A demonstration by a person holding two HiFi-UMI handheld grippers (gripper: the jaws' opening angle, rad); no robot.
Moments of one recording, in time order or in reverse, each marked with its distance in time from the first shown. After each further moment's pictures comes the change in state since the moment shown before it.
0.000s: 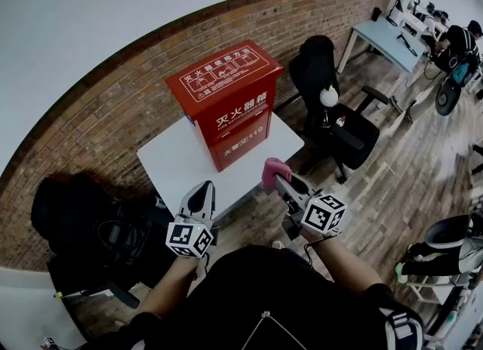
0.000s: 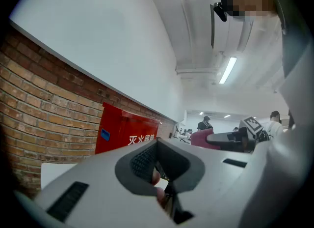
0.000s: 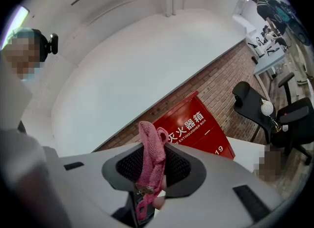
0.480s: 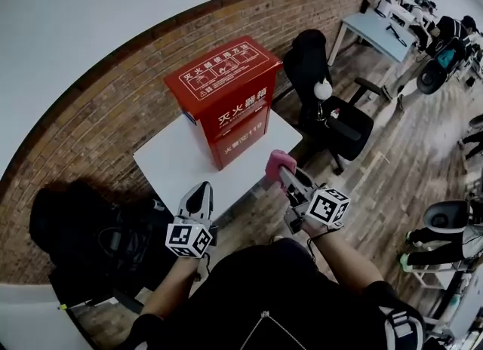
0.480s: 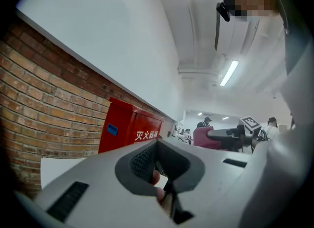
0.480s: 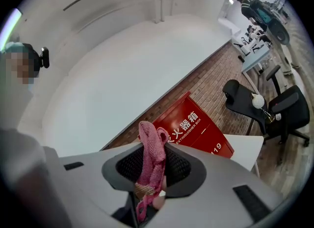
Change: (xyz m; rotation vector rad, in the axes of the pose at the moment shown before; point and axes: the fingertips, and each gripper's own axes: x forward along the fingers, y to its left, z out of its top) left arm -0.013 0.036 -0.010 -0.043 0.021 -0.012; right arm 0.013 -0.003 -0.002 0.096 -0.070 -0.067
